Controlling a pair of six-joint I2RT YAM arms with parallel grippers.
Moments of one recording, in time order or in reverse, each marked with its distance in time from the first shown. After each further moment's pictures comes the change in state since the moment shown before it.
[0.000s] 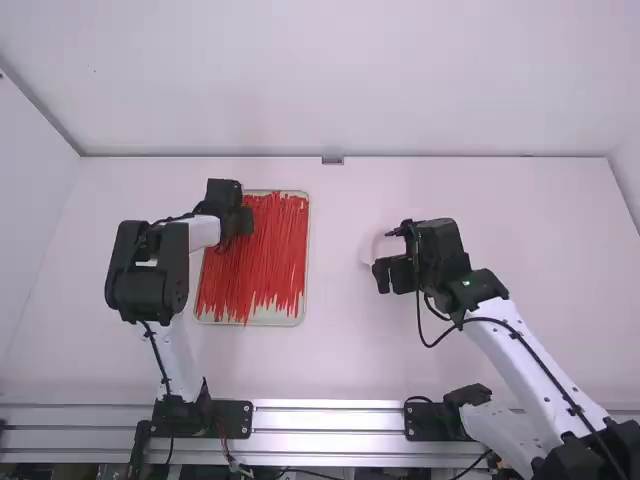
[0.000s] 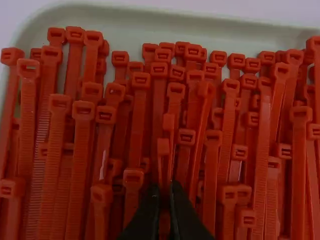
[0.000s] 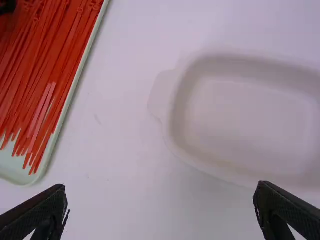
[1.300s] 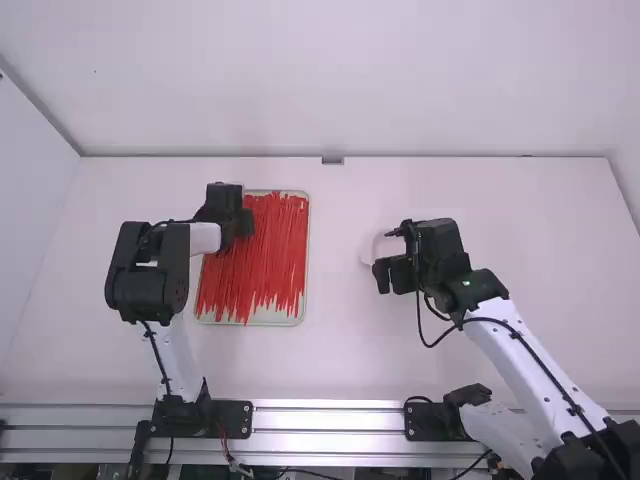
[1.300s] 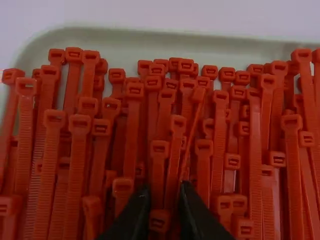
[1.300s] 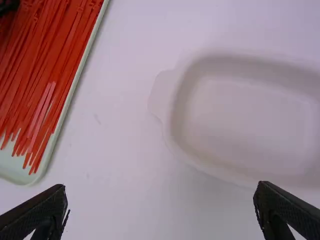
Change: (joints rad) left arm 0.000 0.003 -0.067 0.153 0.003 0.032; right arm 0.000 0.000 0.000 -0.001 0.000 0.000
